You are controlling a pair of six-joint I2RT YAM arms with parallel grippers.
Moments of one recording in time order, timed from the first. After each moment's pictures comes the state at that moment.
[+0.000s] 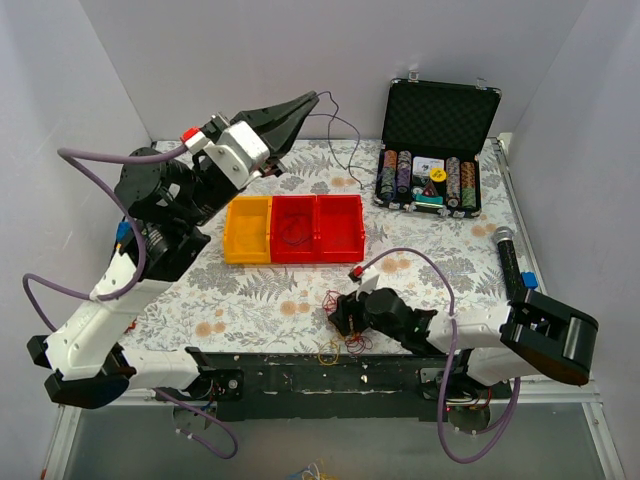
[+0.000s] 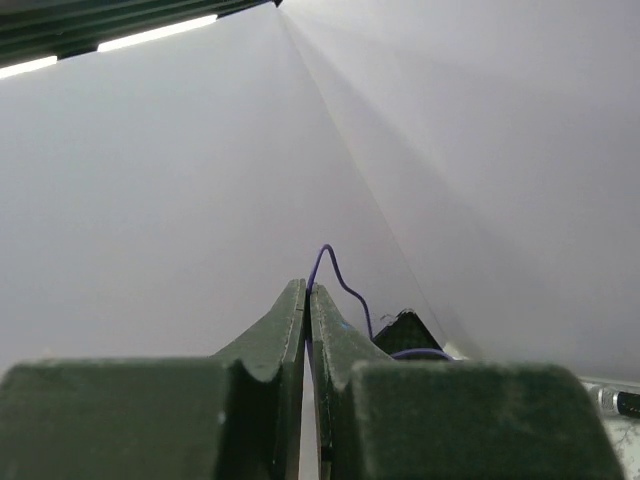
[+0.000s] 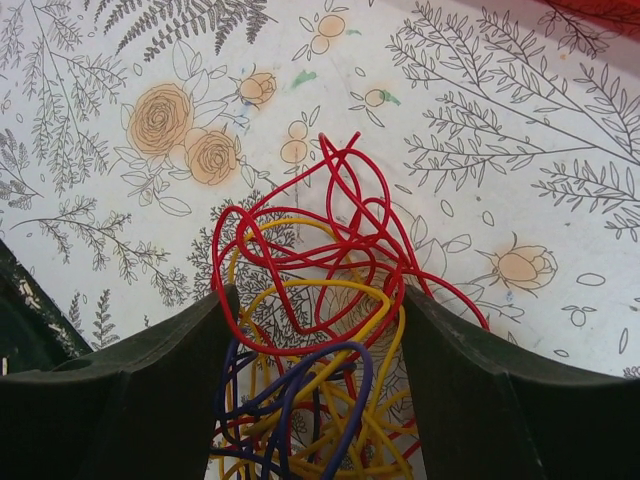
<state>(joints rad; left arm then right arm) -0.89 1.21 1.74 0.02 0.17 0.48 1.13 1.34 0.29 0.53 0.21 0.49</state>
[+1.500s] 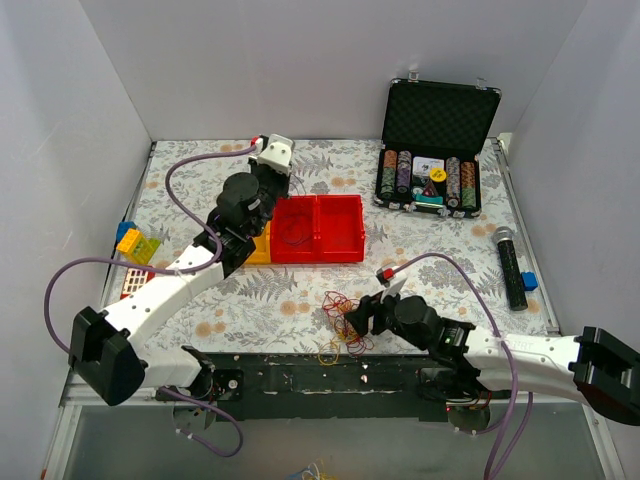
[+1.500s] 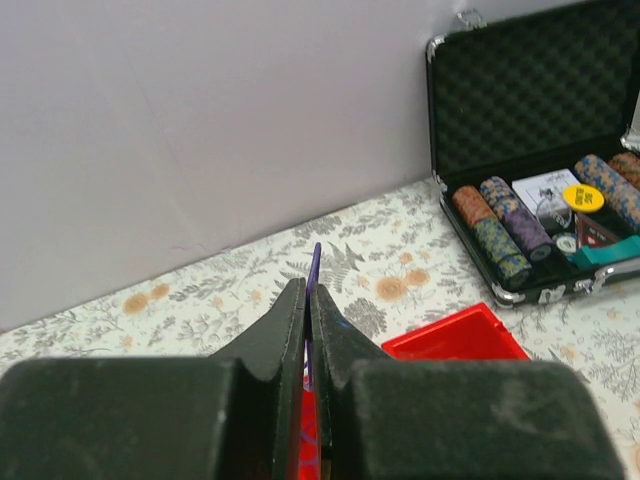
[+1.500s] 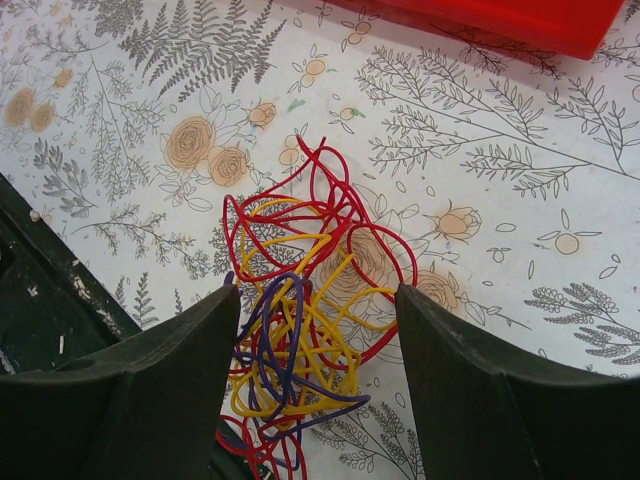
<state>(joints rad) -0.65 1.25 1.05 0.30 -0.32 0.19 1.14 0.90 0.17 0.34 0.27 0.53</state>
